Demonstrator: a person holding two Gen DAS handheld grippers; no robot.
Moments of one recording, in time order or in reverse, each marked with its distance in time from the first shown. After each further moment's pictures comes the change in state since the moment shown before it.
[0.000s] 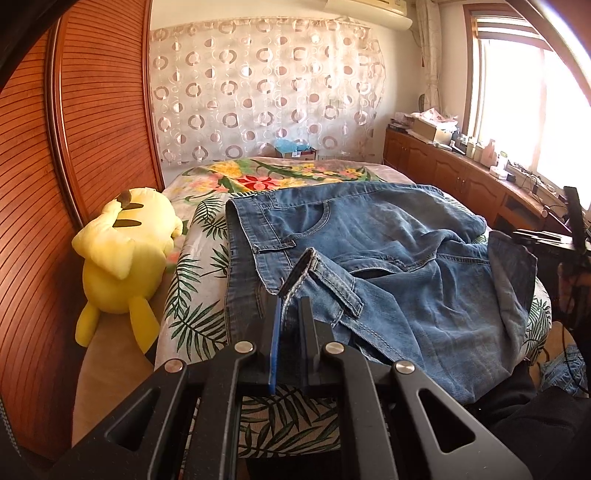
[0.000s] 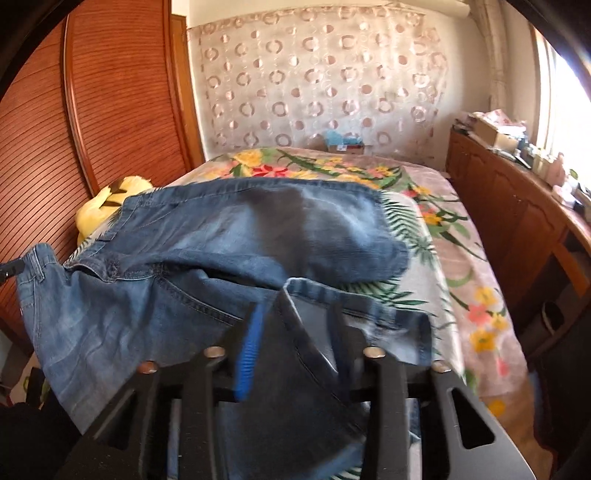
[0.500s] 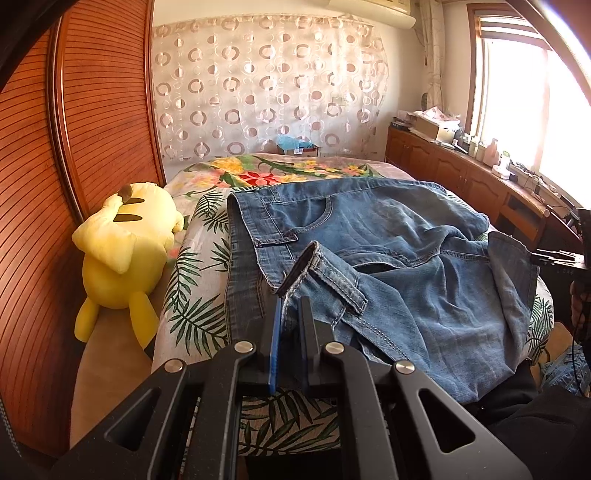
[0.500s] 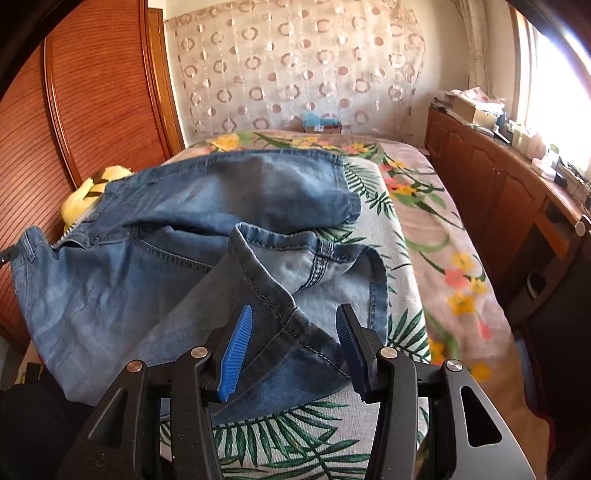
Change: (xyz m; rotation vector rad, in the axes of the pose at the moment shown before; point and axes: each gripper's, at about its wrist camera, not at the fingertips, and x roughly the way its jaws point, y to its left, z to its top) left arm 0.004 0.000 -0.004 -0.006 0.012 0.007; right arm -0.018 -0.014 -0.033 0.038 0.086 -0.055
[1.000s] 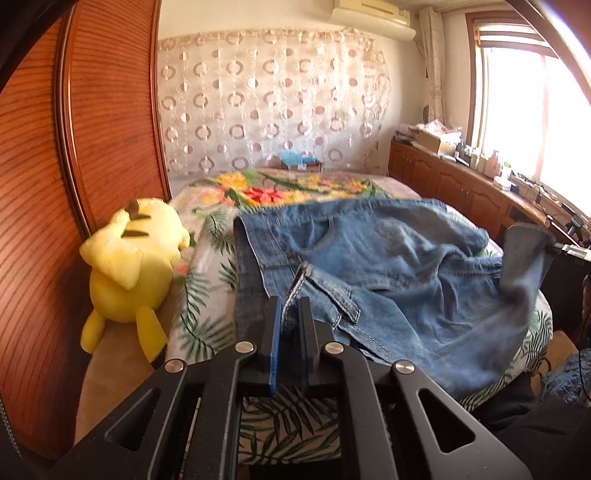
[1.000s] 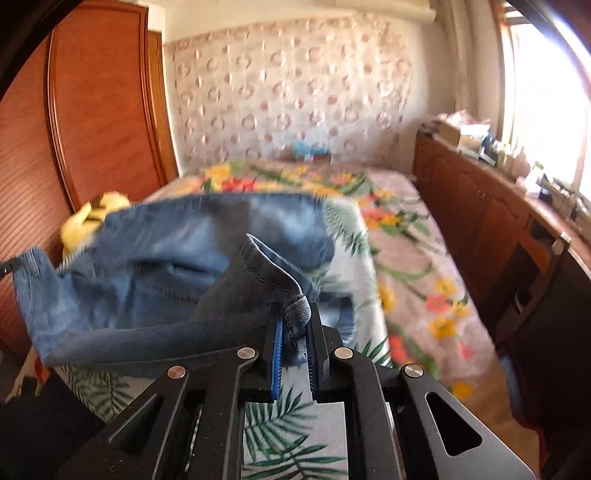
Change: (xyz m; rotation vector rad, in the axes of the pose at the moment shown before) left arm -0.019 0.003 0.014 -0.007 -0.075 0.018; right arm -0.050 -0.024 0.032 0.010 -0.162 -0.055
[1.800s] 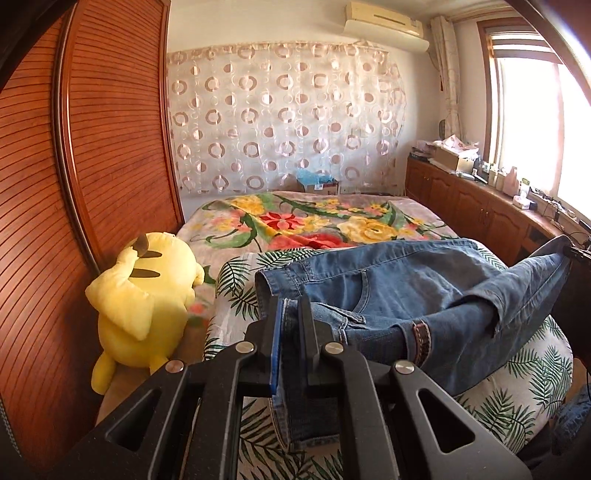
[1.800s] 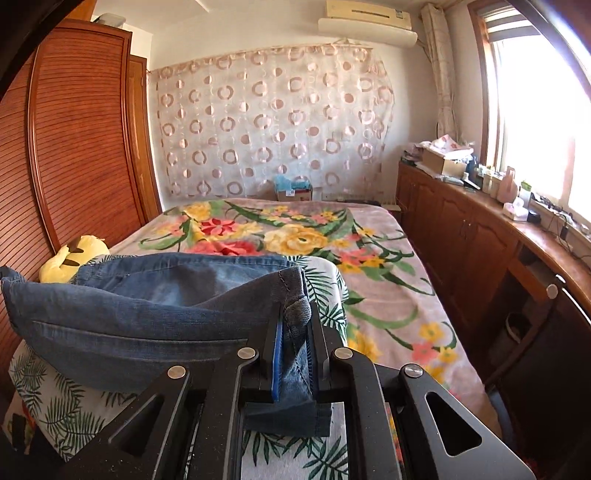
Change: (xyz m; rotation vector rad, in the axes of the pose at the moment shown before) left arm 0.060 0.029 0.068 -0.004 -0.037 0.058; right arm 0.027 -0.015 0.067 0.028 -0.091 -0.057
